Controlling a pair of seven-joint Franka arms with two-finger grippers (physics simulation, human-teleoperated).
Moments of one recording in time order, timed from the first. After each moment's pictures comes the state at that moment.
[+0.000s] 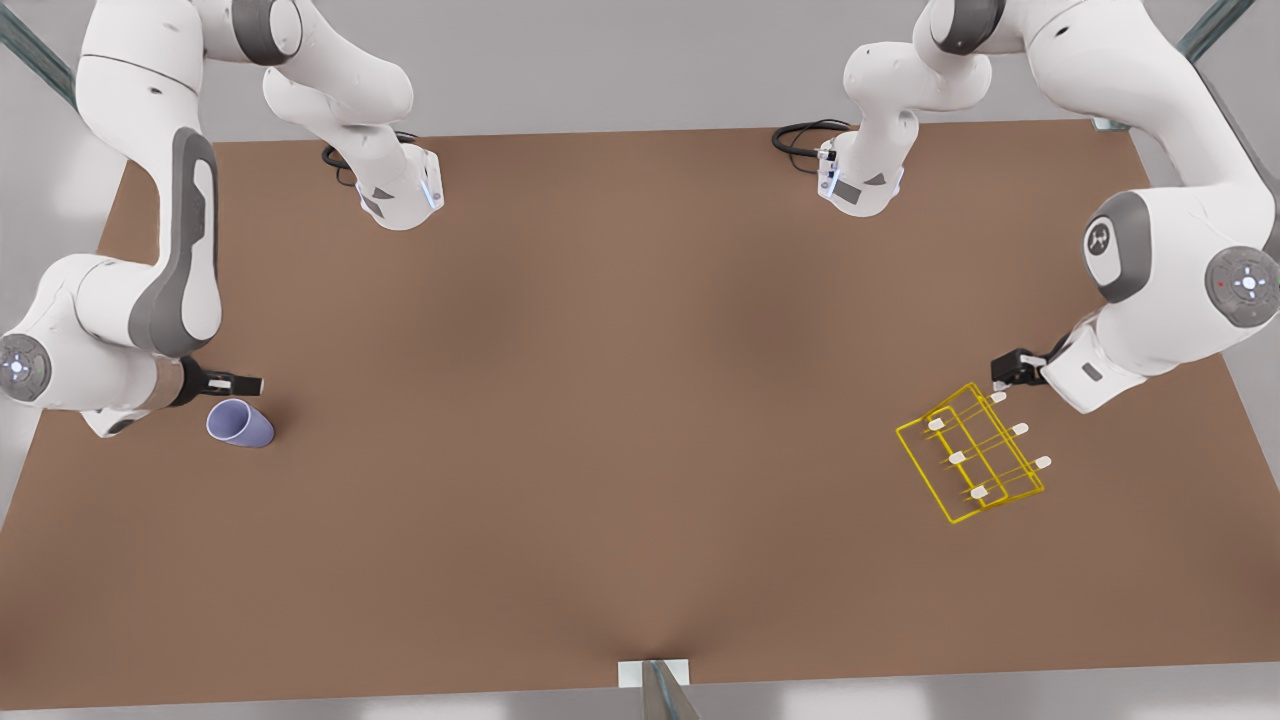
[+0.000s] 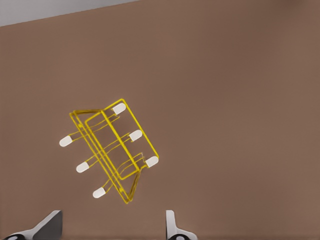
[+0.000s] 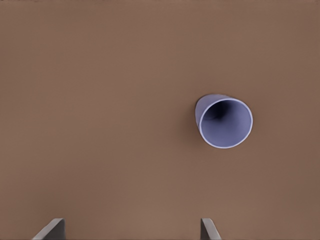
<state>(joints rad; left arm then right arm) -0.13 0.30 0.15 -1.36 -0.02 1.59 0.19 -0.03 0.26 -0.17 -1.73 0.02 1.69 -0.09</state>
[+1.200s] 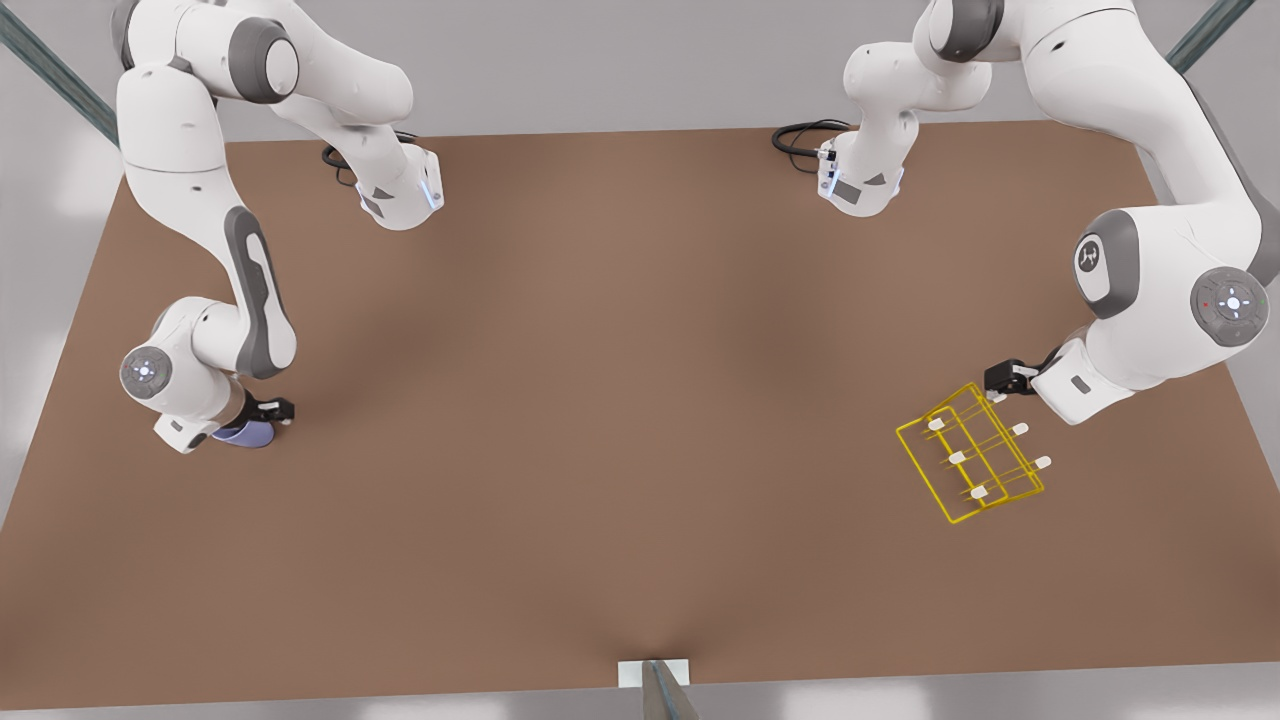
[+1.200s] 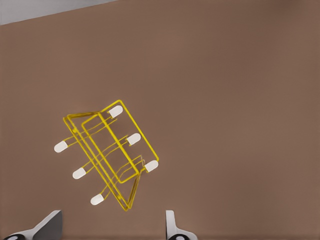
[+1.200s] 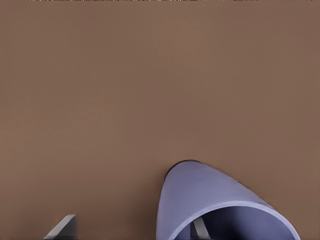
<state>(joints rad) -0.13 0.33 0.15 -1.36 -0.03 1.60 0.21 -0.06 0.39 -0.22 -2.11 -0.02 2.42 -0.37</state>
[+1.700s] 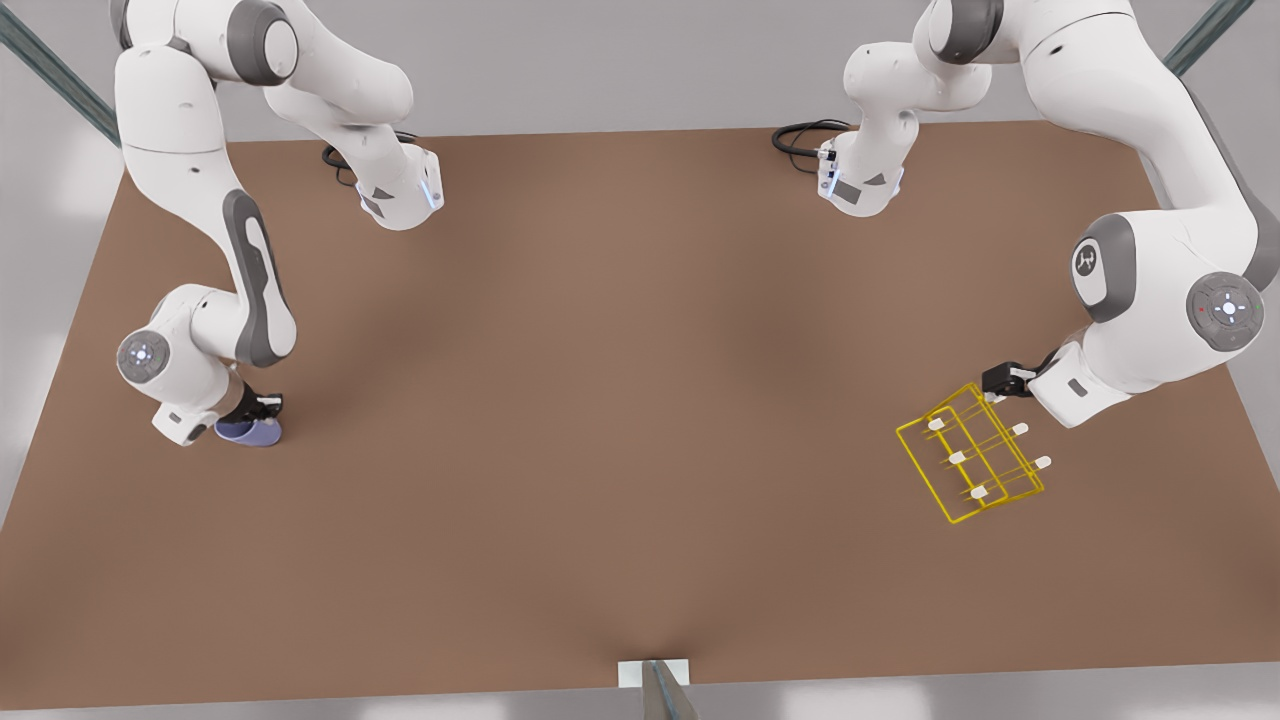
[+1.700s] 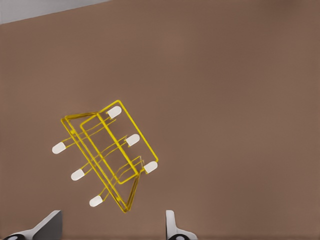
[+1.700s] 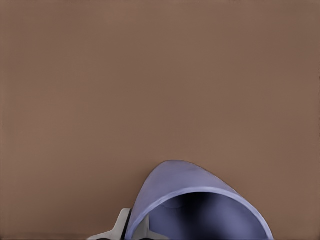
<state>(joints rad) -0.13 0.34 0.15 -1.36 -0.03 1.61 0.22 -0.05 0.31 -0.21 -2.15 -0.01 2.43 -0.43</state>
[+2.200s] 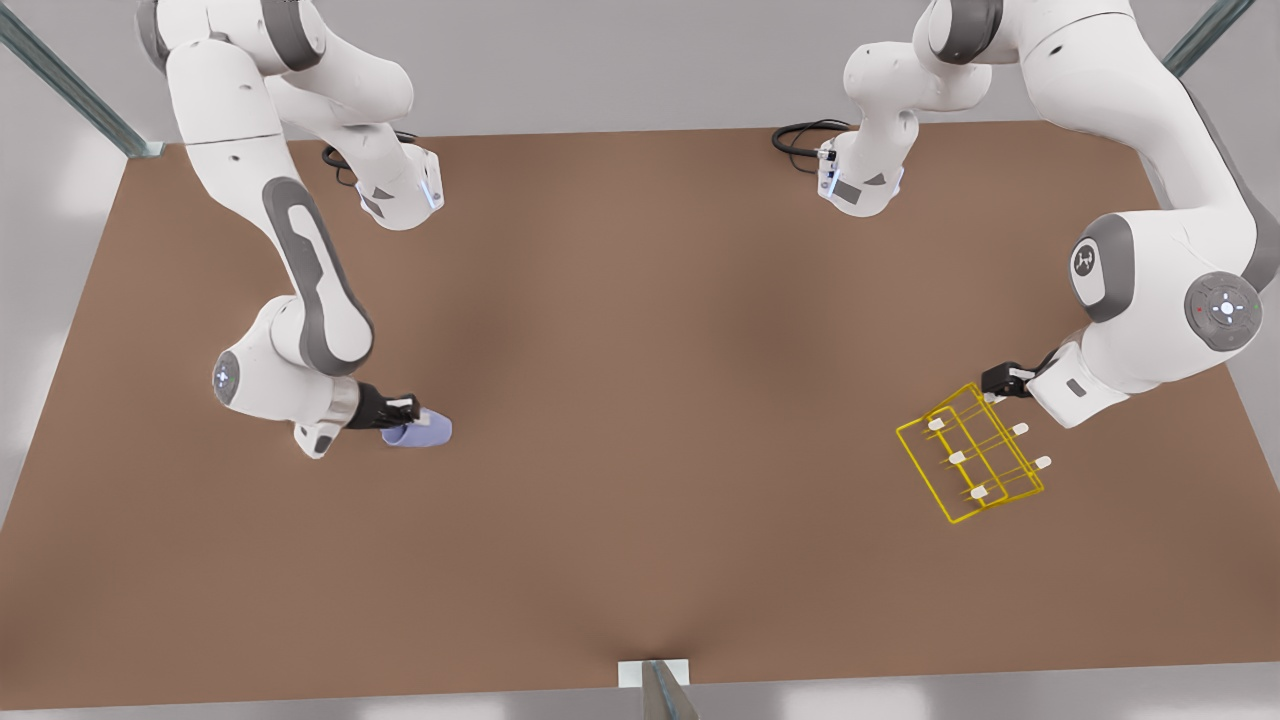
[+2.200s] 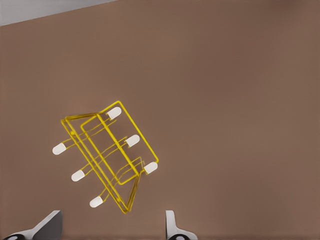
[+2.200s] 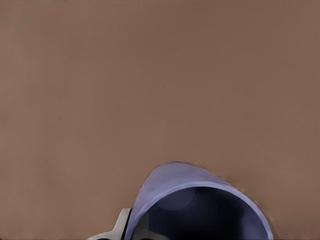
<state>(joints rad) -0.13 0.34 0.15 -1.36 -0.02 1.61 0.22 0.02 0.34 0.10 -2.03 0.72 2.21 -0.45</state>
